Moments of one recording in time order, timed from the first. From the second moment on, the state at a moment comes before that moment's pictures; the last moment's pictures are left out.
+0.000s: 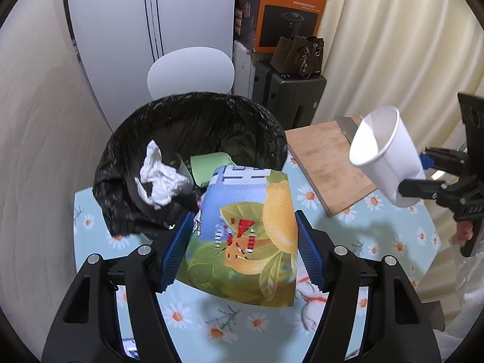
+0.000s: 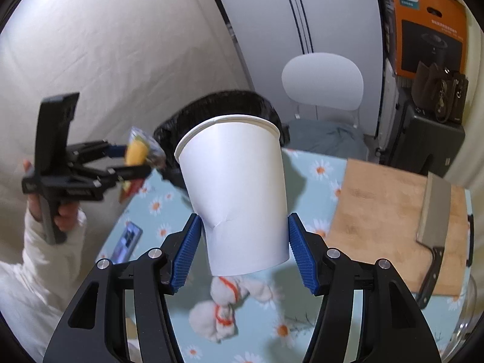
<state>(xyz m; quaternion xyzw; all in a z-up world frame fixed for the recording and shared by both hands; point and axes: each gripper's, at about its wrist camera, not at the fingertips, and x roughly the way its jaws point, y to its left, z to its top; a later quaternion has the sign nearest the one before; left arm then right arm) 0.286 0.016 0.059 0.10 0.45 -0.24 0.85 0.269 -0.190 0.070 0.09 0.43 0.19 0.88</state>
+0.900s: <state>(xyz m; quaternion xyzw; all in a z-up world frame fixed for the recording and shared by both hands) 0.327 0.041 0.054 0.08 0.41 -0.18 0.89 0.384 -0.105 0.100 0.02 0.38 0.20 0.90</state>
